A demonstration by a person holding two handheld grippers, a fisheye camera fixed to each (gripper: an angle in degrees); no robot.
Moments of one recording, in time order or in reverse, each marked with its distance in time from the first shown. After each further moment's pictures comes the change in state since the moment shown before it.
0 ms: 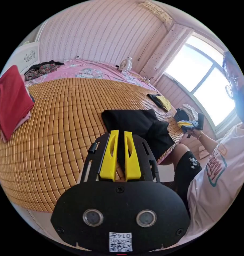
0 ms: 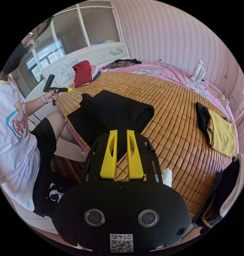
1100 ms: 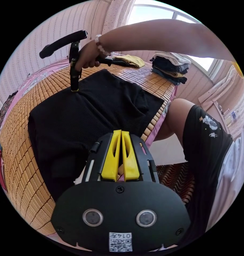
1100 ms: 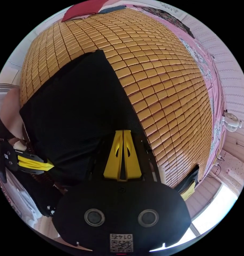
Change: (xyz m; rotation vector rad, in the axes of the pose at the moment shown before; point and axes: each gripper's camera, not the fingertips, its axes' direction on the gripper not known) left arm 0.280 0.009 0.141 -0.222 0.008 0.437; right arm -0.120 -0.294 0.266 -0.712 0.234 -0.411
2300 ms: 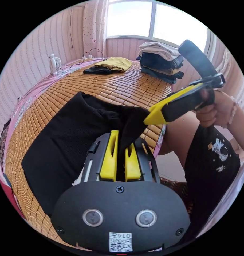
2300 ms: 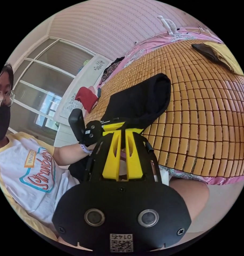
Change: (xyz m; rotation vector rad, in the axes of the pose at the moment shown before) left arm 0.102 -0.133 0.018 -0.006 -0.035 0.162; right arm -0.030 0.512 0.066 0.762 -0.818 0.769
